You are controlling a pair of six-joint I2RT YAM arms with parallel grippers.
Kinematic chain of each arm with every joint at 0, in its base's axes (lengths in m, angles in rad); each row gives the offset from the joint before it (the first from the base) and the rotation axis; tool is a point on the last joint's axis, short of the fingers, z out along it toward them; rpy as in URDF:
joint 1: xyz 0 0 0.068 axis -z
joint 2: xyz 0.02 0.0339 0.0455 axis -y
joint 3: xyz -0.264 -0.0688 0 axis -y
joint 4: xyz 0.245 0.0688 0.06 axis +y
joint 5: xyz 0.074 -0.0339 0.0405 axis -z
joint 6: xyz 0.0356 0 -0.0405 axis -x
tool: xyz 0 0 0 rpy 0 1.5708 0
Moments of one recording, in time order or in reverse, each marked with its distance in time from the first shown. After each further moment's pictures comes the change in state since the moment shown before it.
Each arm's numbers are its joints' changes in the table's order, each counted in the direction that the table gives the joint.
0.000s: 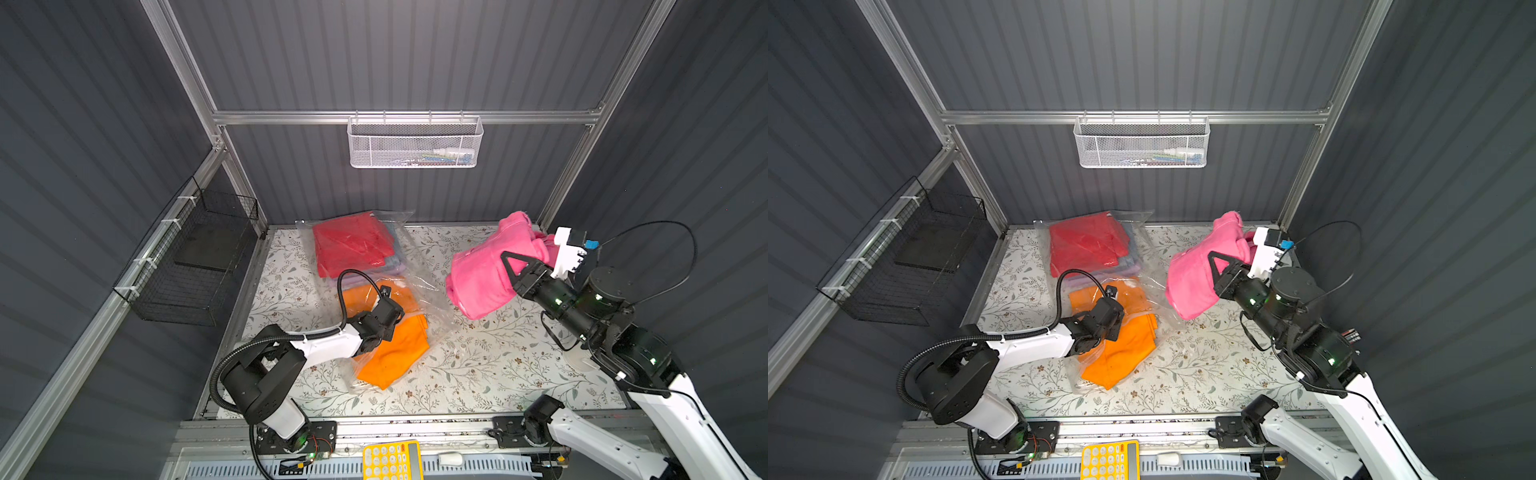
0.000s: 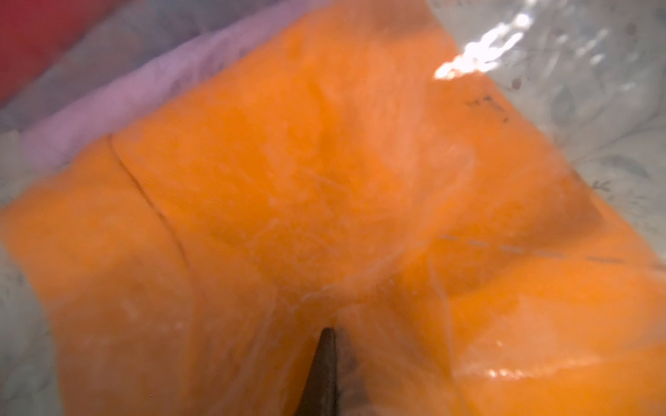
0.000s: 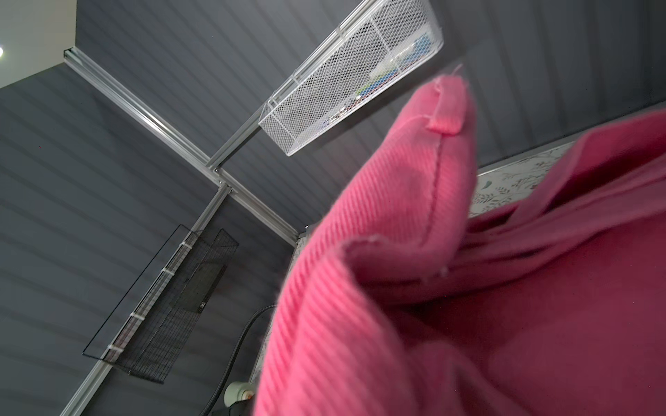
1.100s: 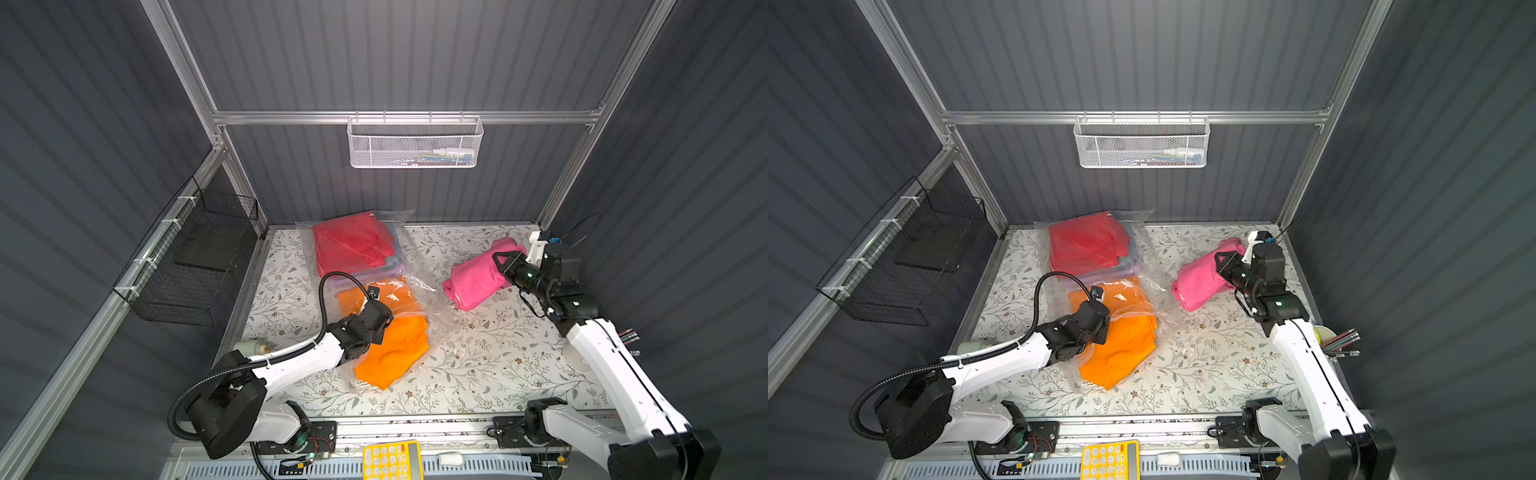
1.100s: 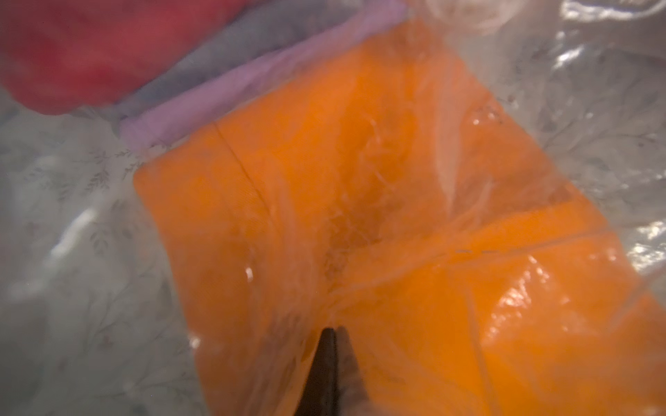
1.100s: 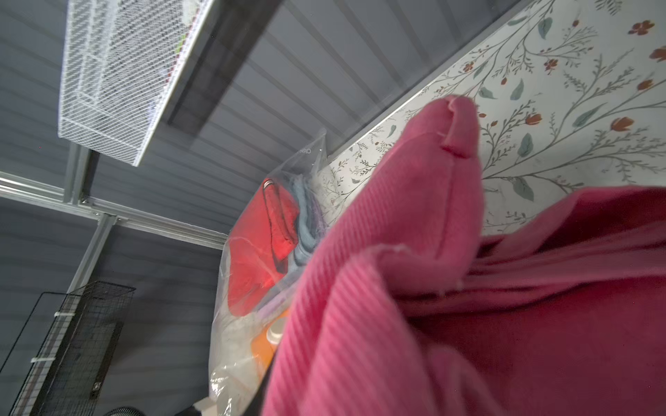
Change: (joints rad) left arm 0.000 0.219 -0.052 0.150 -0.027 0.016; right arm 0.450 -0.337 -0.257 -0.283 -0.370 -0.063
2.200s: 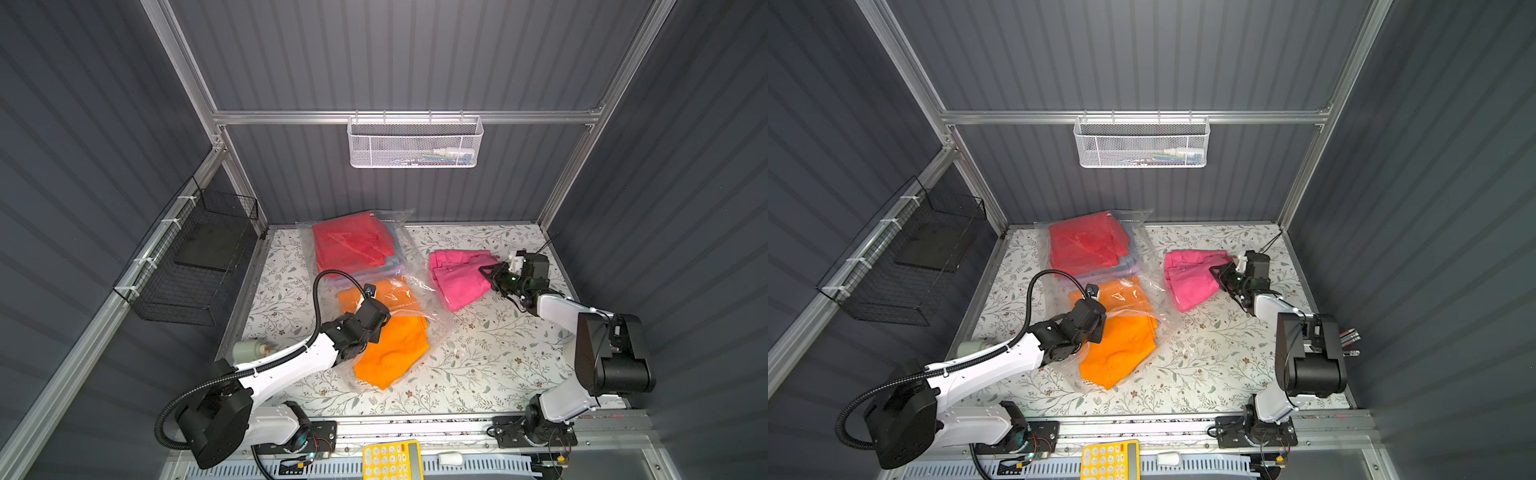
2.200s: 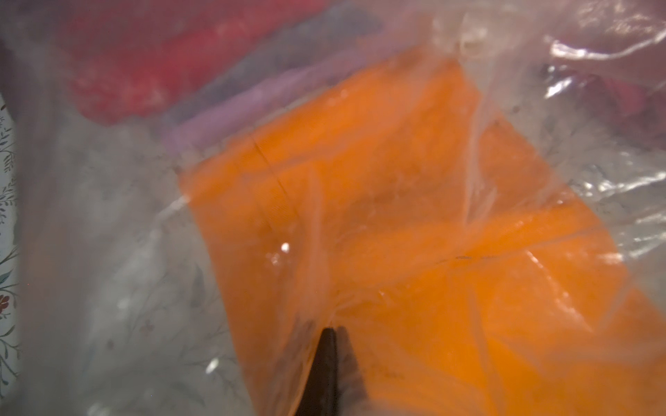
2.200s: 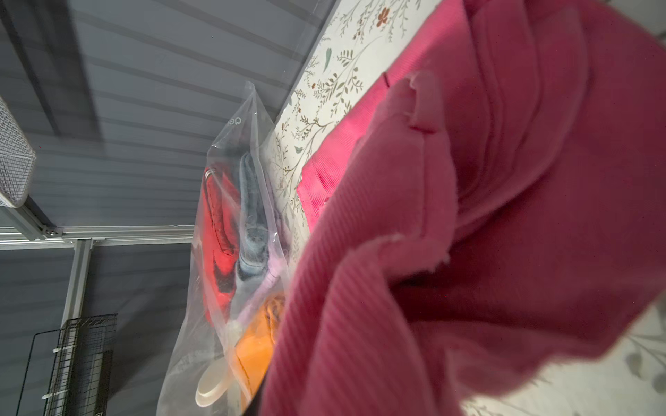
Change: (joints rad) left arm 0.000 0.064 0.024 0.085 -0.030 0.000; right arm 0.155 -0.462 -0.214 -0.512 -0.276 -0.113
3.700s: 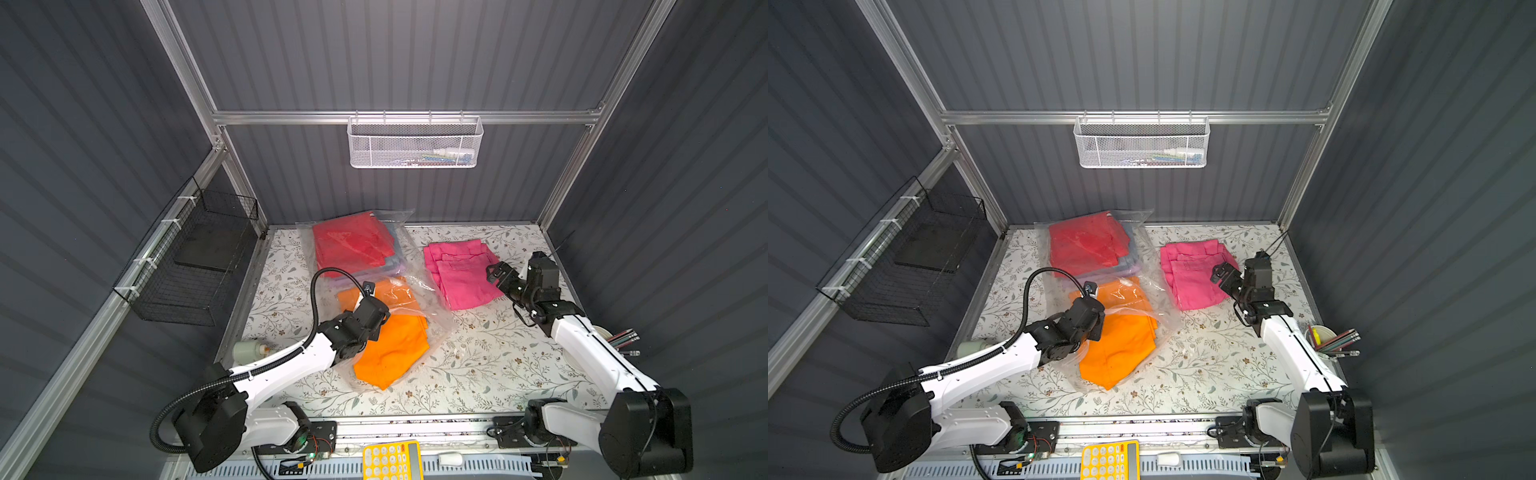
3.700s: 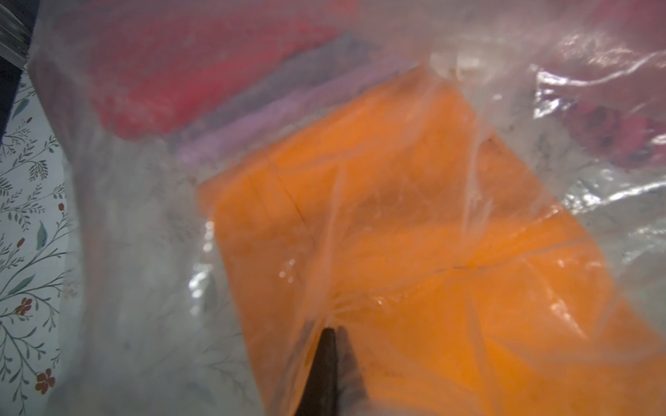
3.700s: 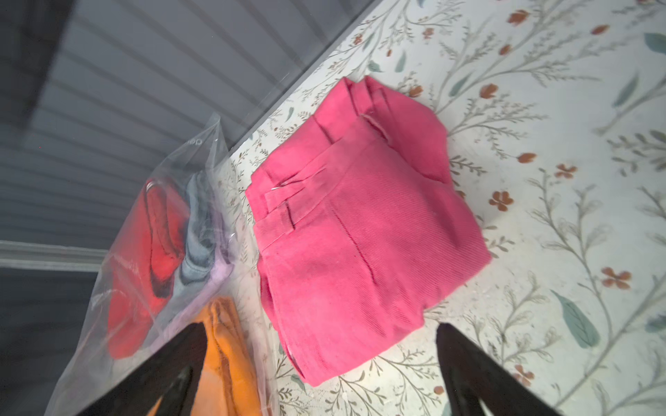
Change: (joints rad) left arm 0.000 0.021 0.021 0.017 -0.022 -0.008; right arm -0.126 0.373 0.021 0.401 0.416 0.213
